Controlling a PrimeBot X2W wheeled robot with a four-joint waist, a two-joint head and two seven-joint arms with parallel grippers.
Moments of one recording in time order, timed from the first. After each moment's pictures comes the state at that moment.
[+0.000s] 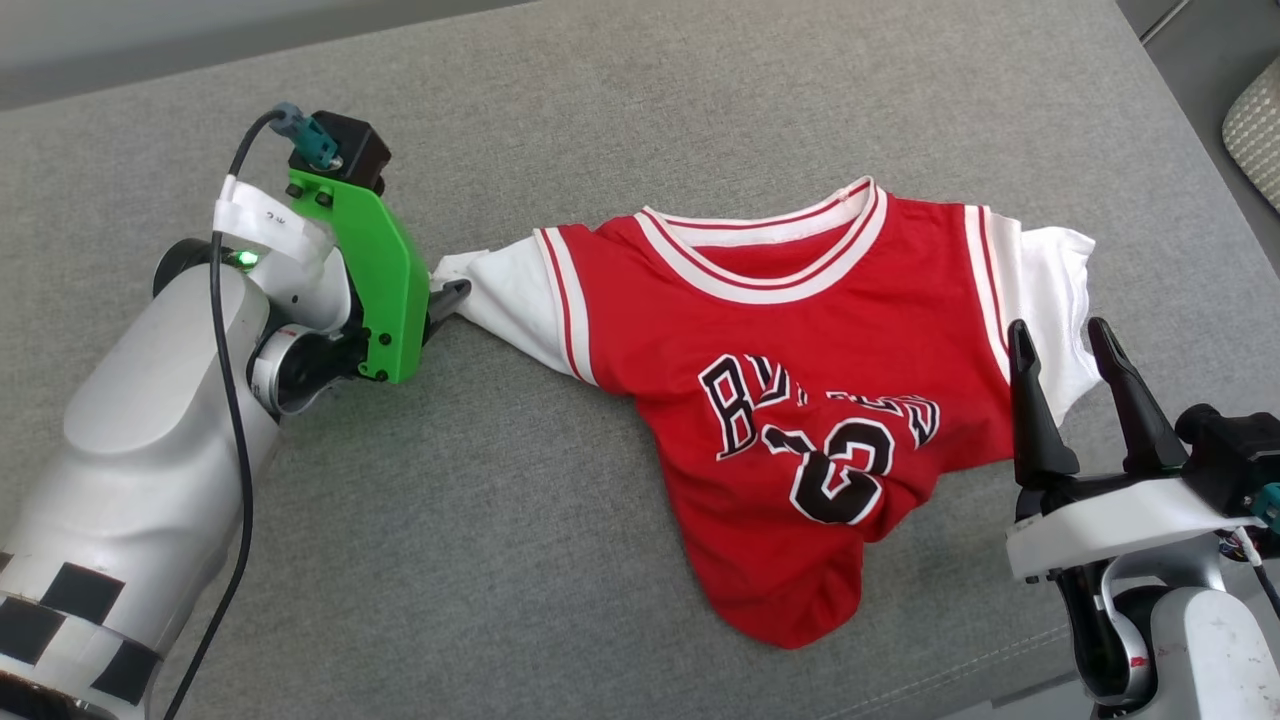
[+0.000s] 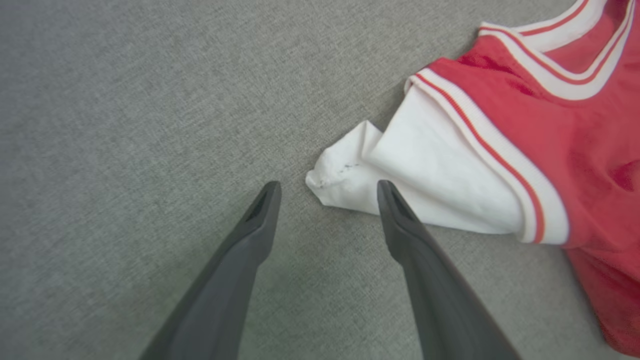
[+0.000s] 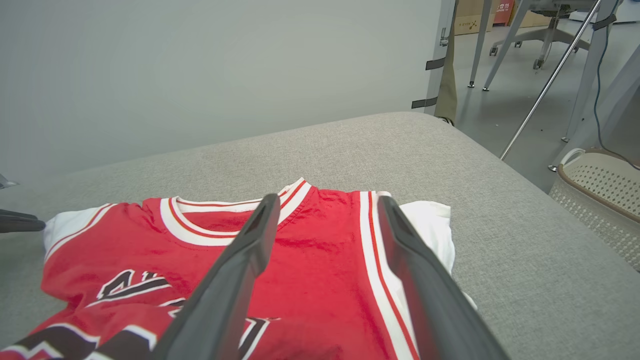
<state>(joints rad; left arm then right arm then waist) -0.89 0.47 -0.69 0.55 -0.85 -0.13 0.63 -0.13 -0.05 -0.02 -0.06 0.23 0.13 -0.08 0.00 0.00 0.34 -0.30</state>
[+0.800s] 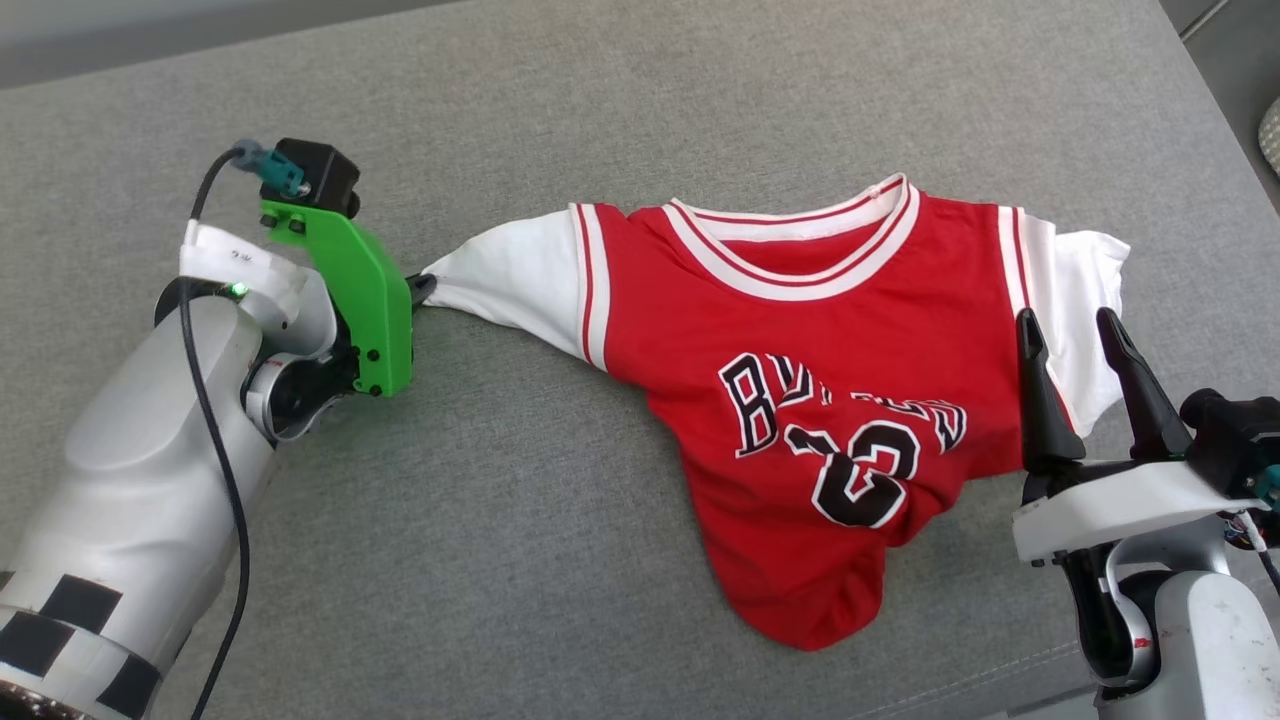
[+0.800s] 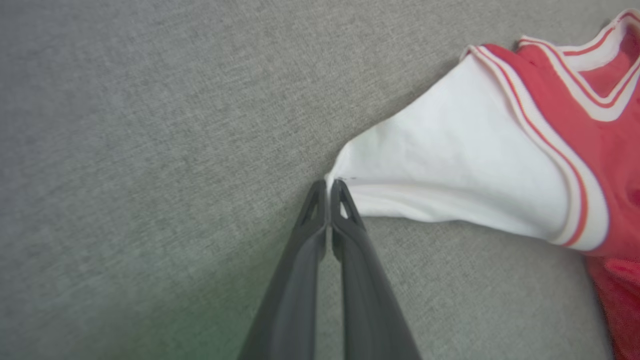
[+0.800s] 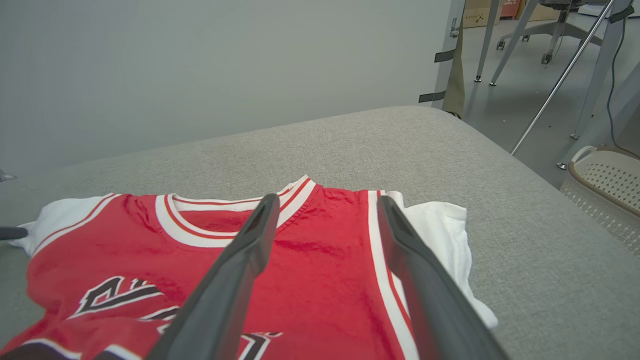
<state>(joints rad) -0.88 0.47 -0.73 0.64 -0.94 -0.13 0.46 -0.16 -0.05 -0.04 -0.02 0.22 0.13 -0.08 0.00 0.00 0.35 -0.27</state>
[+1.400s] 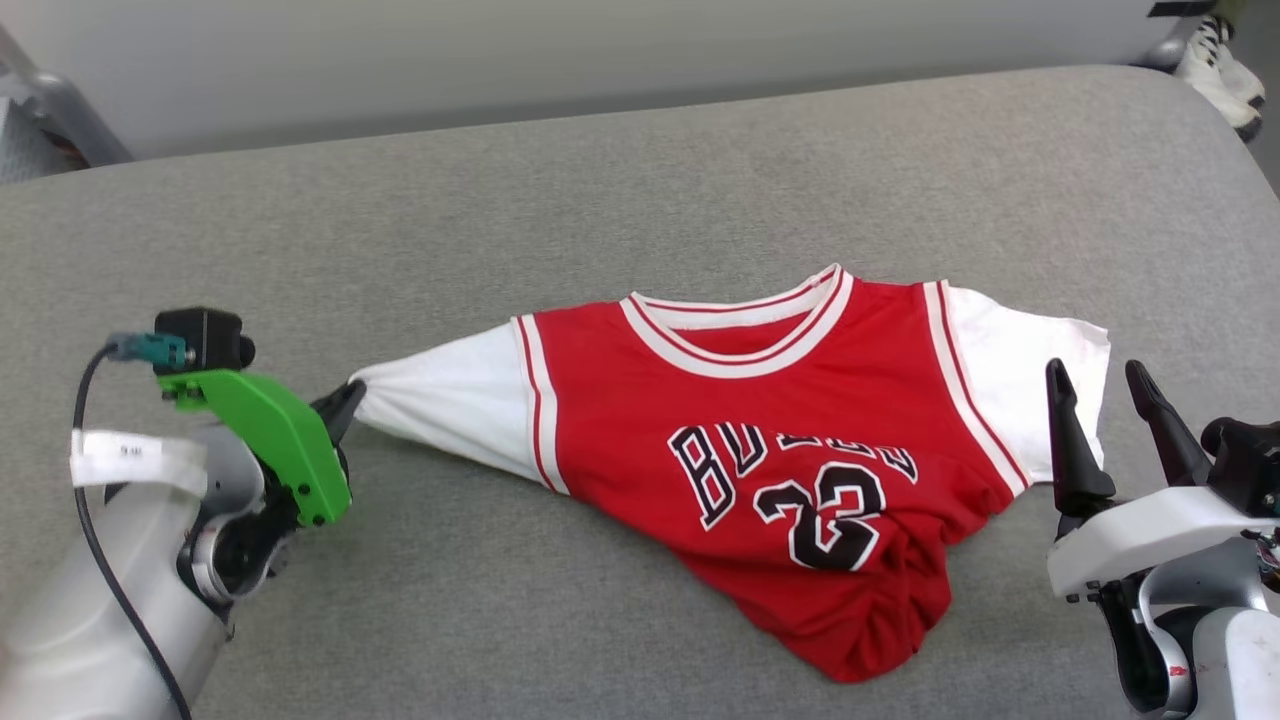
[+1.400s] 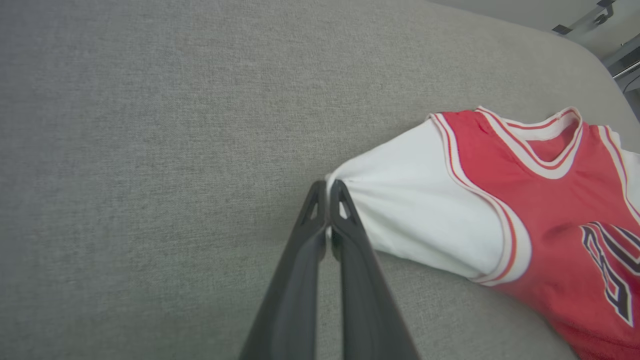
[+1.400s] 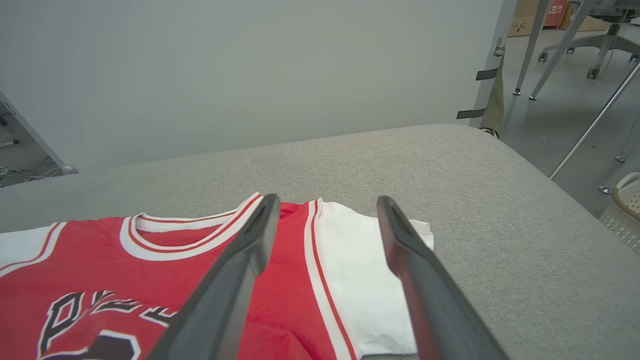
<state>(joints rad) -0.55 0.57 -0.58 0.48 -1.07 -0.04 0.24 -0.10 -0.08 -0.09 -0.04 0.19 0.13 0.03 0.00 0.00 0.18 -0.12</state>
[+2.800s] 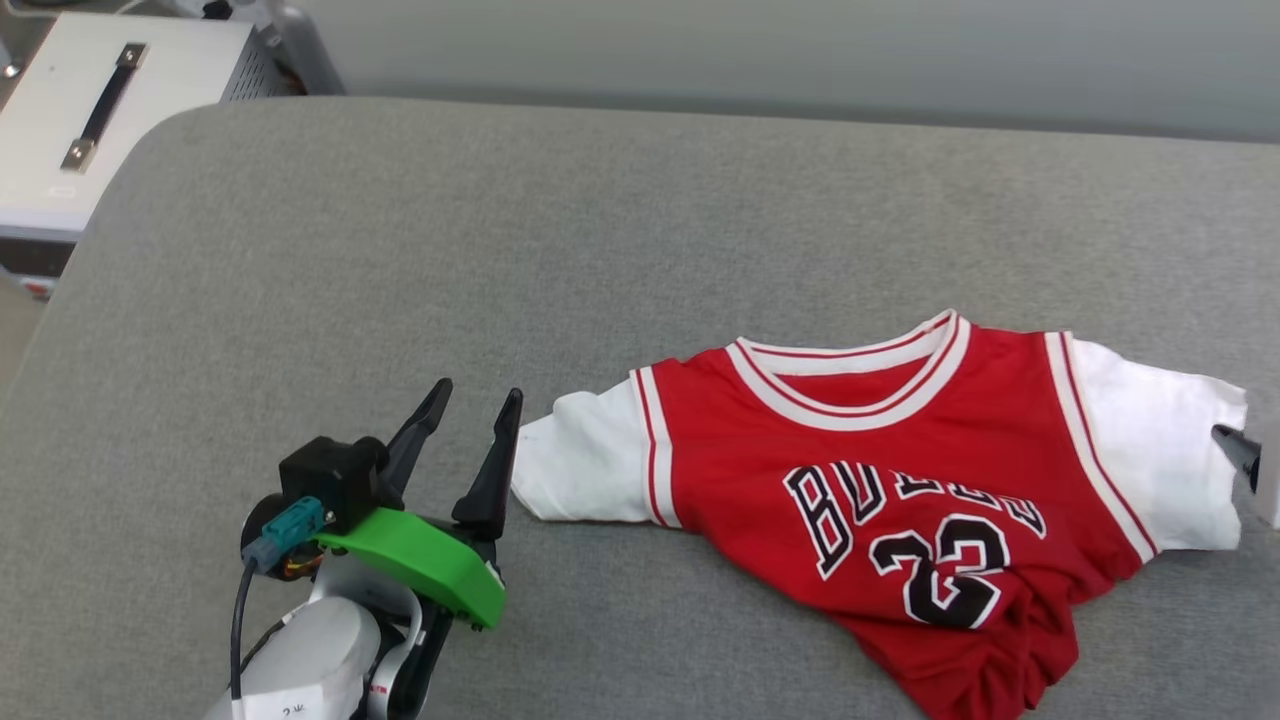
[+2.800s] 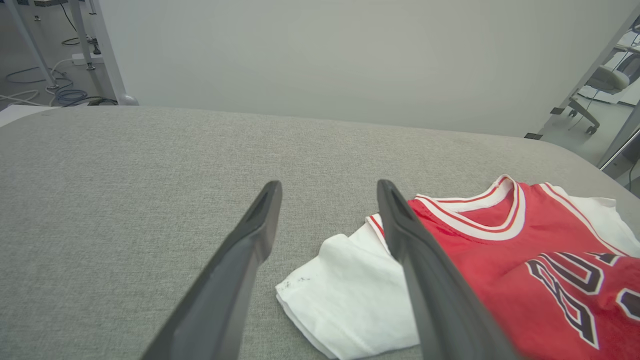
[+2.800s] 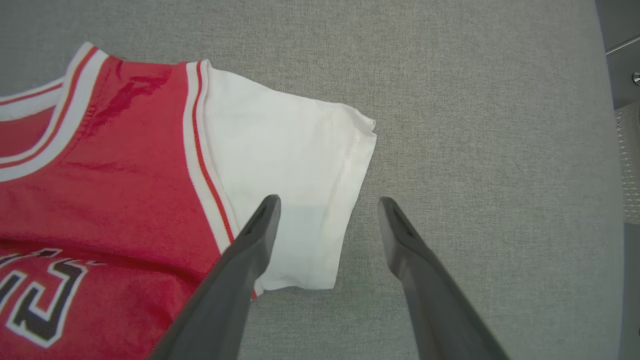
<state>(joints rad) -0.27 0.41 -0.56 0.16 -0.69 0.07 -0.26 -0.31 -0.43 -0.16 0.15 0.33 0.13 0.89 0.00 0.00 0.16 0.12</state>
